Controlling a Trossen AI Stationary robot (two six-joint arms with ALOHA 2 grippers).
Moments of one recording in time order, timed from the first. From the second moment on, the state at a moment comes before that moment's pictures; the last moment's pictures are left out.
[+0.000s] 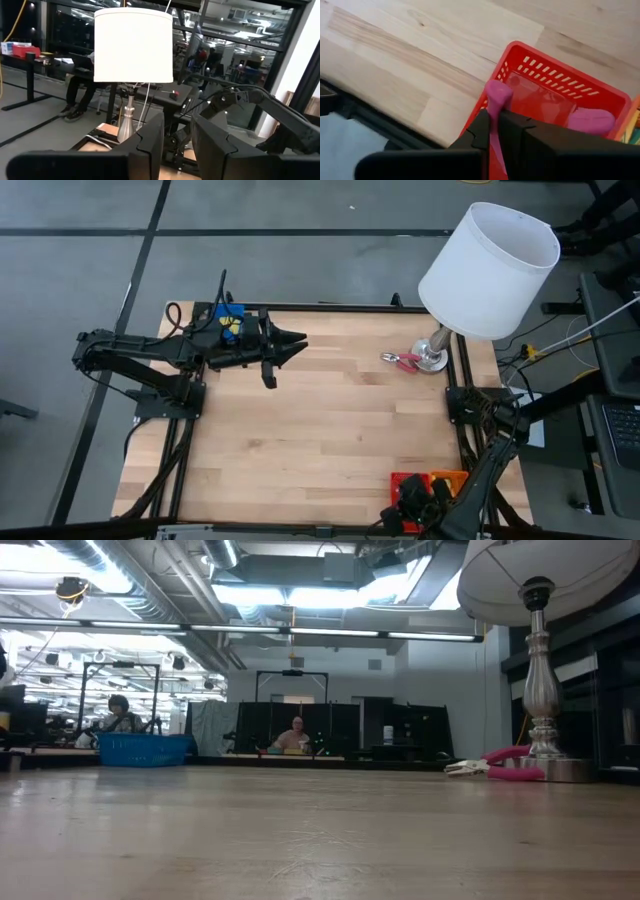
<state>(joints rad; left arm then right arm) -0.05 1.12 1.07 0.17 -0.27 -0.21 1.04 2.07 1.74 -1.34 0.36 2.15</state>
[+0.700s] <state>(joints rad) -0.12 1.10 1.07 0.07 -0.39 -0.19 0.97 1.95 1.75 -1.39 0.82 2.15</state>
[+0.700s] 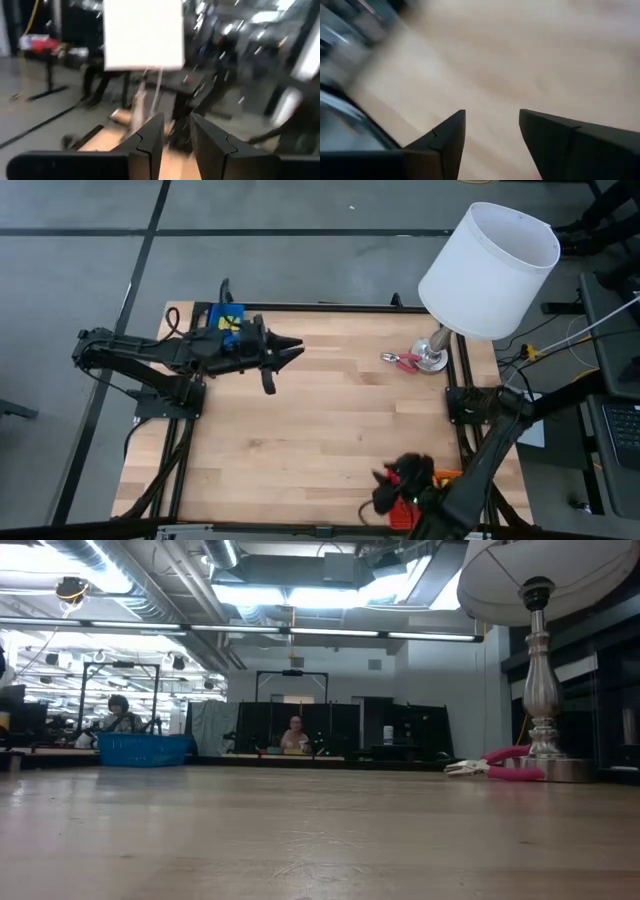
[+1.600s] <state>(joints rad) 0.22 1.89 1.49 -0.21 0.25 -0.01 0.99 1.54 1.75 -1.56 1.18 1.95</state>
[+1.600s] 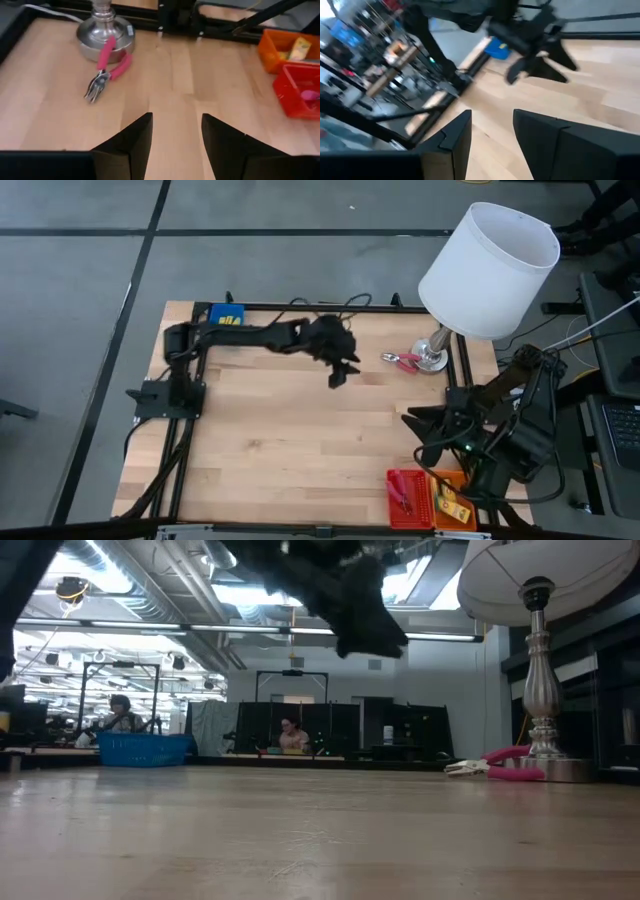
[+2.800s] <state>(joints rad) 0.17 1.36 1.63 -0.94 0.04 0.09 0.22 1.44 1.27 -1.28 0.21 0.90</state>
